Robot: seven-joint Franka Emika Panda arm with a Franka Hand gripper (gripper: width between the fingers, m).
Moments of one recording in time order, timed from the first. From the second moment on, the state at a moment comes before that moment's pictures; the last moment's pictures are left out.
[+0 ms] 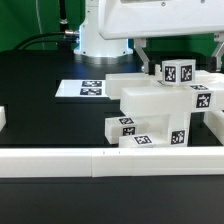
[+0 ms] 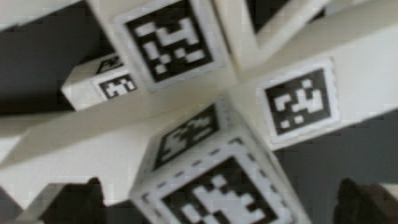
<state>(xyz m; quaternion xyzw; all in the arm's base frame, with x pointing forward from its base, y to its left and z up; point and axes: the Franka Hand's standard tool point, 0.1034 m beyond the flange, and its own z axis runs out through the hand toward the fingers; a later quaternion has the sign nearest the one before) 0.636 0.051 0.122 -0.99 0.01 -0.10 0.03</state>
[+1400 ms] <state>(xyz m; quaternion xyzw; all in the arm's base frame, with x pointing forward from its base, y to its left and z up) 0.627 0.048 0.119 -1.00 -0.07 0.00 0.03</state>
